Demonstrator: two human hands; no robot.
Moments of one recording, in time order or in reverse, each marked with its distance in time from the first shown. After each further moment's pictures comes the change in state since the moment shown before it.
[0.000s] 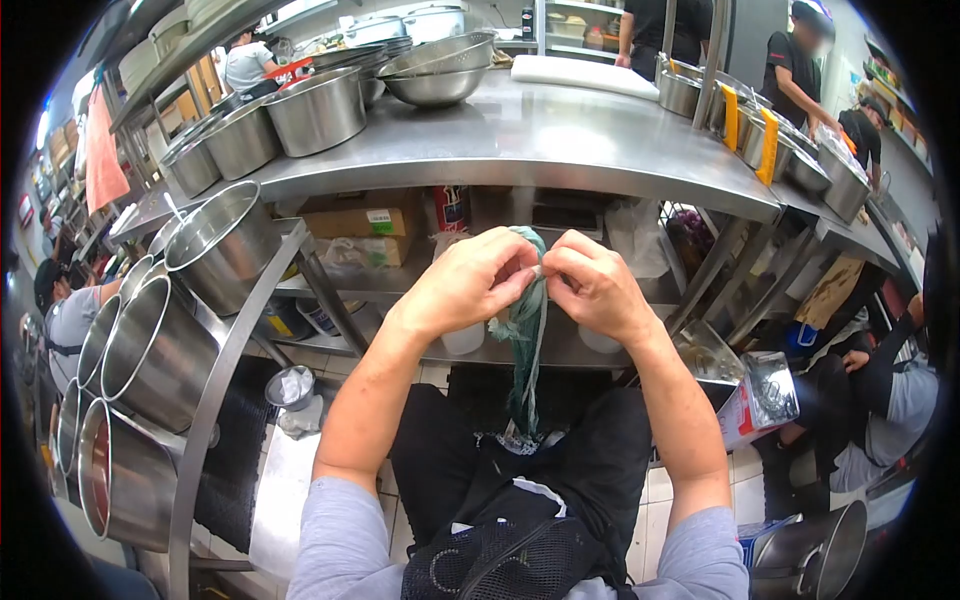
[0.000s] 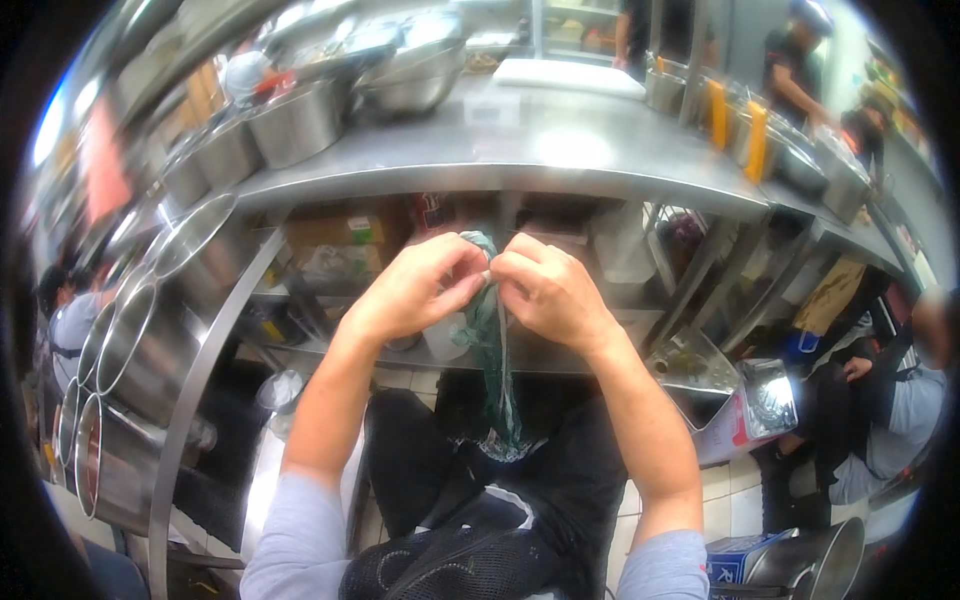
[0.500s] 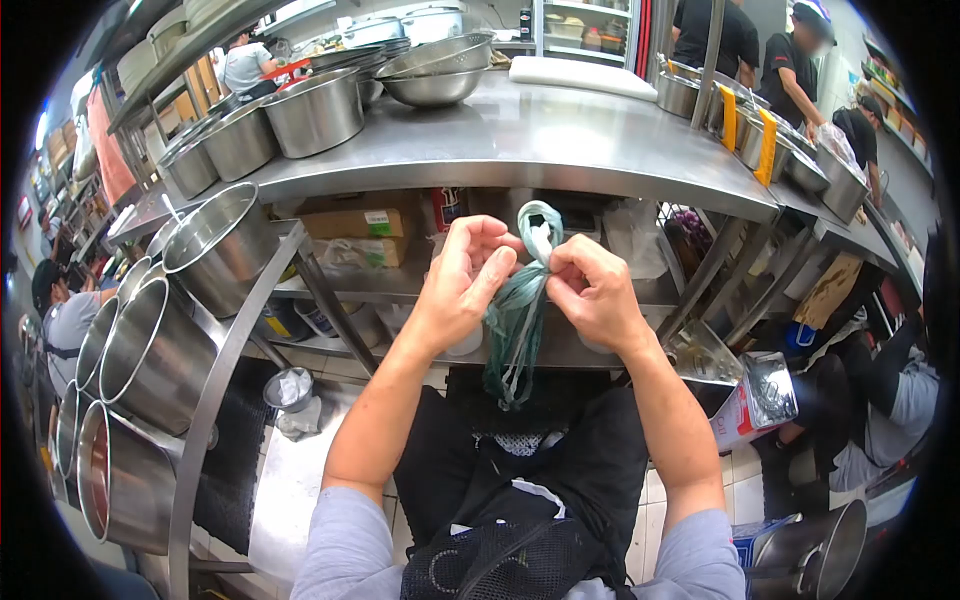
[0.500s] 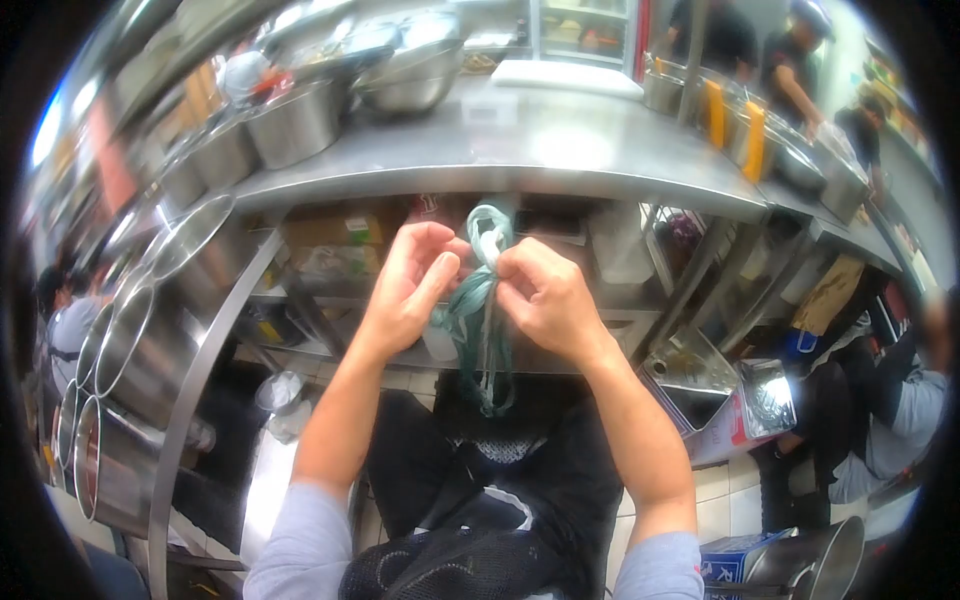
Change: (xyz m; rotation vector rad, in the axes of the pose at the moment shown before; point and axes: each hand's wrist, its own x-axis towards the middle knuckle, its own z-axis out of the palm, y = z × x) left_hand -0.017 -0.009 0.024 -0.604 0.281 -0.176; right_hand -0.006 -0.013 0.003 0.185 0.084 0.206
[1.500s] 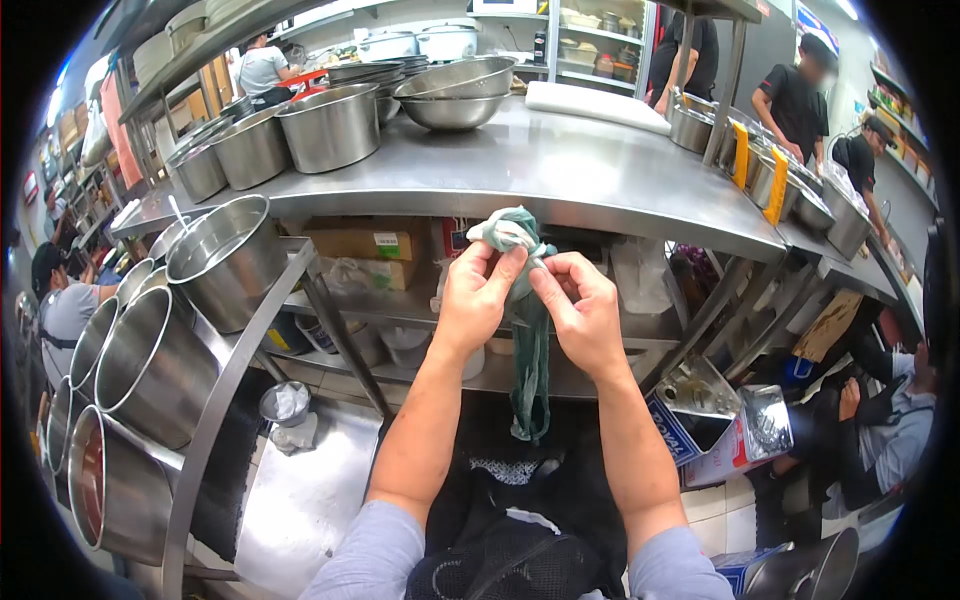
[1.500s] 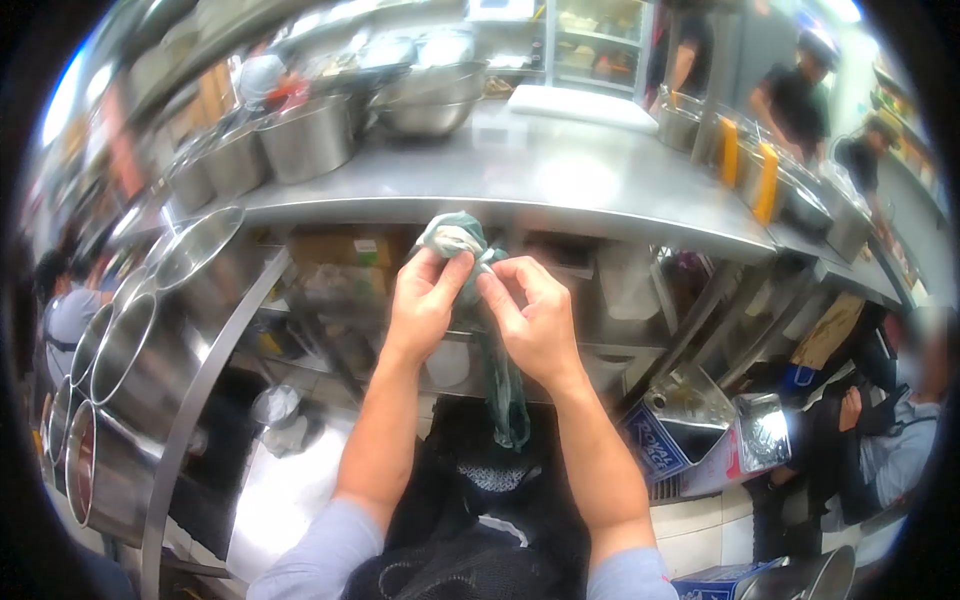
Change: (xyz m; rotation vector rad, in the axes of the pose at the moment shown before) left_hand 0.029 -0.022 0.002 -0.264 0.203 0.021; right_hand 0.022 0.005 0.040 0.183 0.195 0.194
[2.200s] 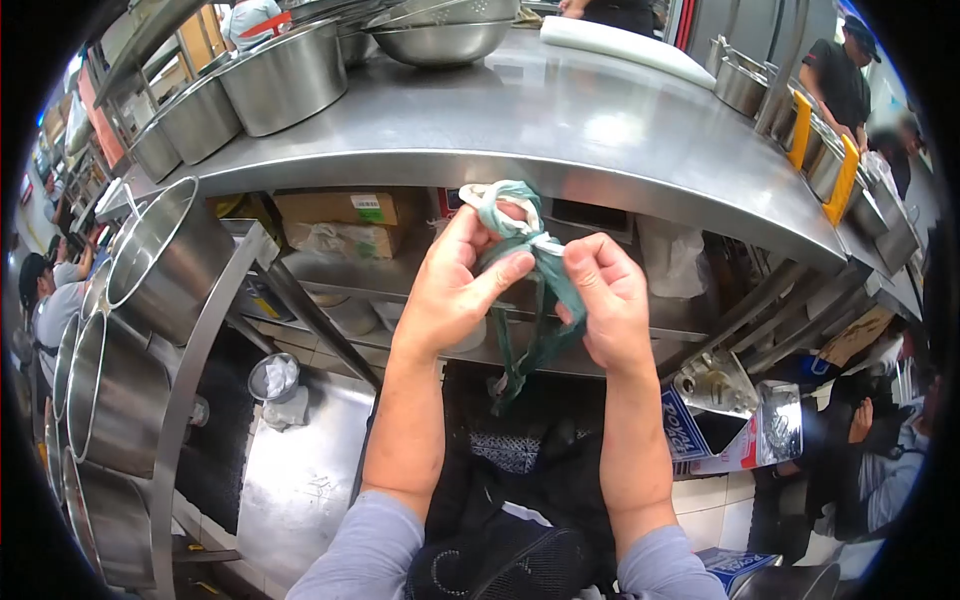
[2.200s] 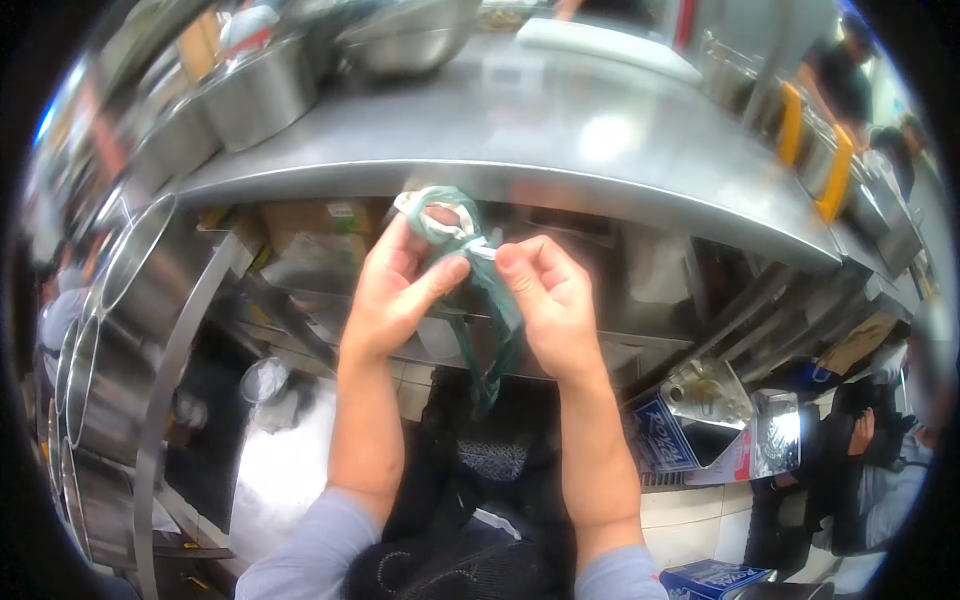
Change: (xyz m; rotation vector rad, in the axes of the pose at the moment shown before) left_hand 0.016 -0.022 -0.020 0.063 -0.114 -0.122; right_hand 0.008 0.059 -0.007 0.618 -0.090 0.436
